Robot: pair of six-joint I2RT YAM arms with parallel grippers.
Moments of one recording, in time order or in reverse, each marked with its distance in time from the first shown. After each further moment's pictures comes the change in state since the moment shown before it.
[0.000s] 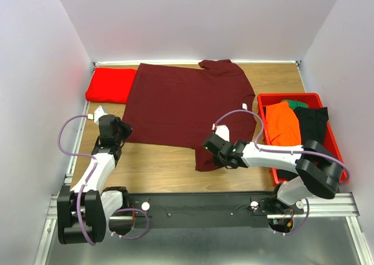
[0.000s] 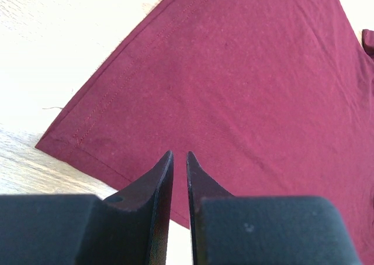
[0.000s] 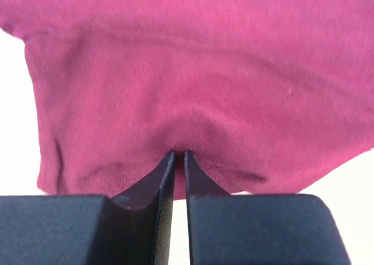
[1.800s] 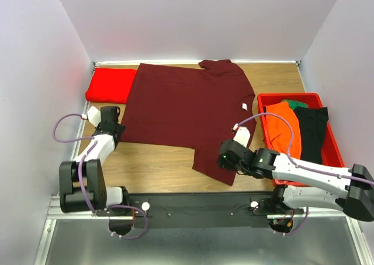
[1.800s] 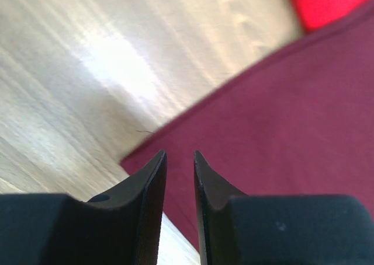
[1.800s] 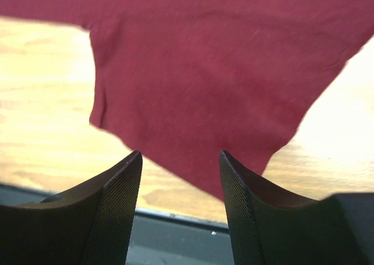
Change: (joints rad) left arm 0.035 0.237 0.173 -0.191 -0.273 -0.082; right arm 0.098 -0.419 -0.069 -0.211 0.063 0.282
